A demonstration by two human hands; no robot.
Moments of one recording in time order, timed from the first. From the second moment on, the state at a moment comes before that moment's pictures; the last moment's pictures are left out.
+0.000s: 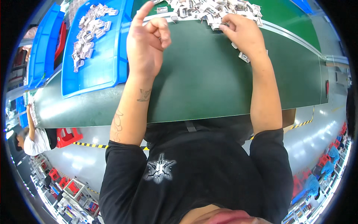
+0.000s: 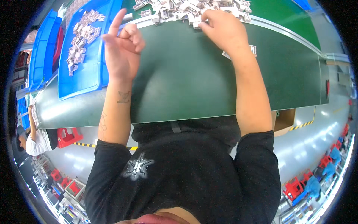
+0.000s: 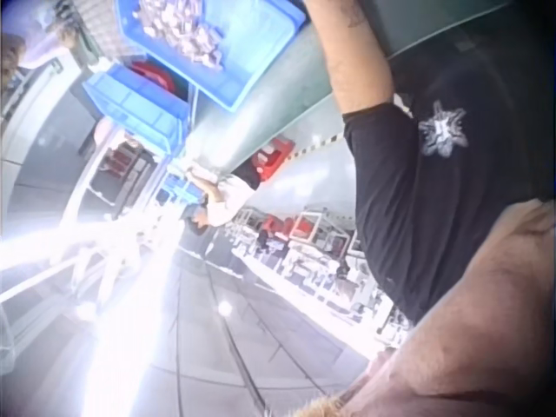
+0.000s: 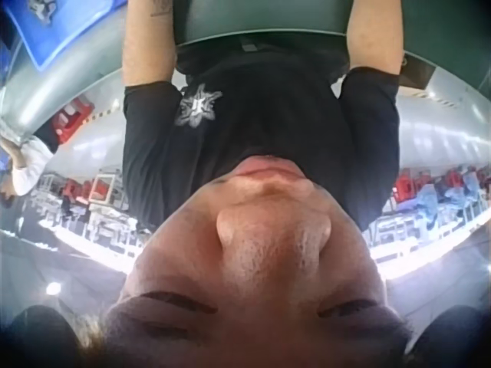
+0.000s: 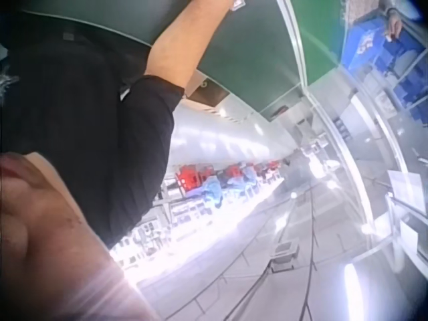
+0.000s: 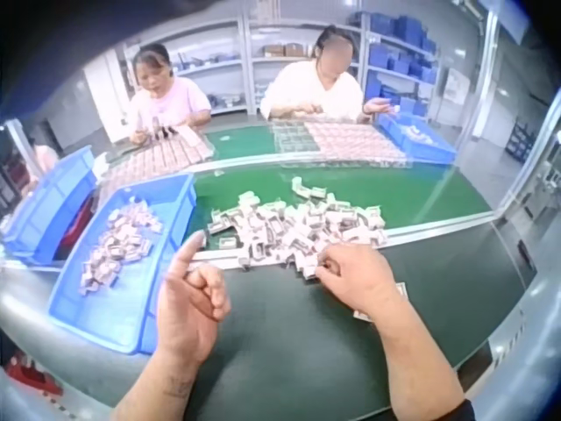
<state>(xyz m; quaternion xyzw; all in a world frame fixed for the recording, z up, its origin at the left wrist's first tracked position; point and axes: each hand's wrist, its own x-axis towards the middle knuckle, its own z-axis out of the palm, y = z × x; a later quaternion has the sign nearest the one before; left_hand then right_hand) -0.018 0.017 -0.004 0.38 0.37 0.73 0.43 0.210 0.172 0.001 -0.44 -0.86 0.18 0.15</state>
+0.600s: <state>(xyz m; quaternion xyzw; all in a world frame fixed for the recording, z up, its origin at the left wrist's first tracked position) 0.023 0.019 -0.011 0.66 0.57 0.48 0.10 0.183 0.115 0.011 -0.31 -0.69 0.60 0.24</state>
